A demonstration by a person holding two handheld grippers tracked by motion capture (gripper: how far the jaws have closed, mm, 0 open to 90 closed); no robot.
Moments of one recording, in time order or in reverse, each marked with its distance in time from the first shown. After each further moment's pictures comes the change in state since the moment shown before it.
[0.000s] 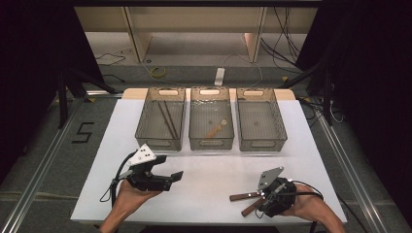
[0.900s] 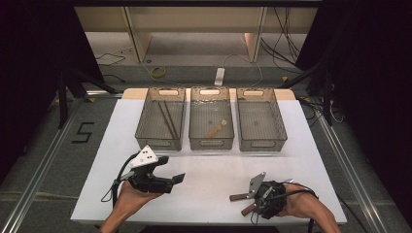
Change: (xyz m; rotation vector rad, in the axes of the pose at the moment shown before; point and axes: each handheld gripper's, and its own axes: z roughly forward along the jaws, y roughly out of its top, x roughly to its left) left arm -0.005 -0.001 0.002 0.006 -0.023 0.026; right arm 0.007 0.014 0.022 0.170 0.022 -0.150
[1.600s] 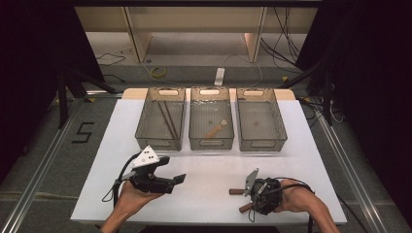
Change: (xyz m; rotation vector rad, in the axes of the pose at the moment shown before) left arm -0.001 0.000 0.002 0.010 -0.002 0.006; right arm -0.010 0.010 0.006 0.058 0.058 -0.016
